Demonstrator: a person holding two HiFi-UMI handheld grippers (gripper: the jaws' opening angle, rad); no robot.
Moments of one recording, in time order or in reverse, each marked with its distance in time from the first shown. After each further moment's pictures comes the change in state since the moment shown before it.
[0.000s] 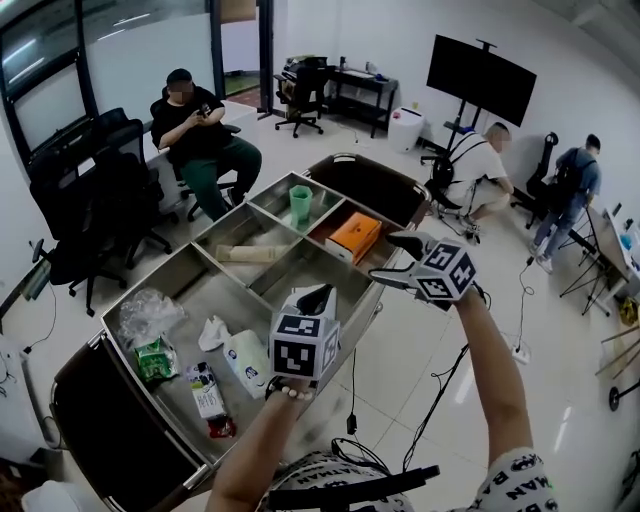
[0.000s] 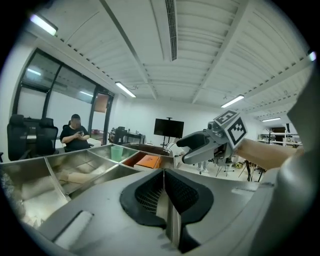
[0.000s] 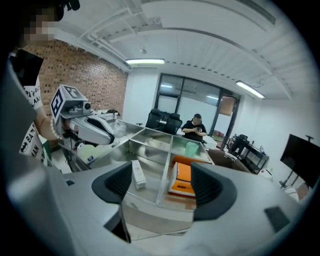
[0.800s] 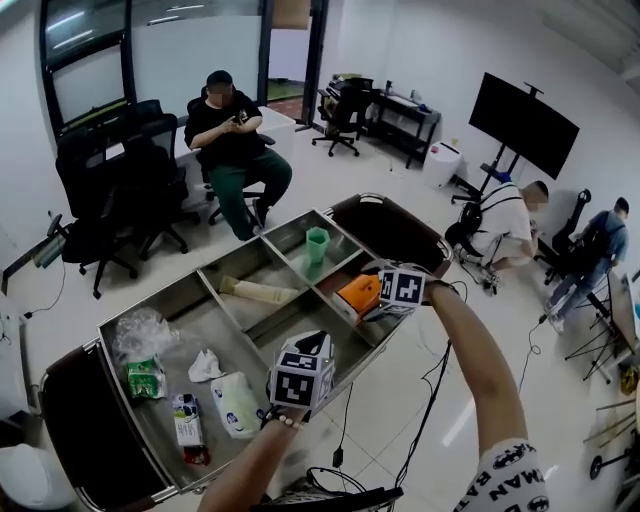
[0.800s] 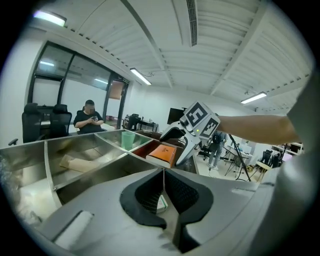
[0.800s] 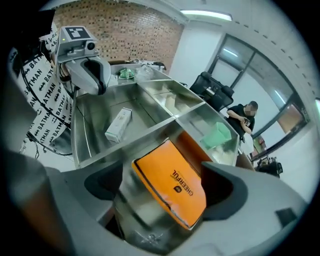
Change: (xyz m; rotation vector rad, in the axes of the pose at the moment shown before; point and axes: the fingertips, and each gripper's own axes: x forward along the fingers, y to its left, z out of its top) left arm 0.060 0.042 -0.024 -0.126 0.135 0.146; right arm 0.135 -0.068 -0.058 -0.573 0.466 0.383
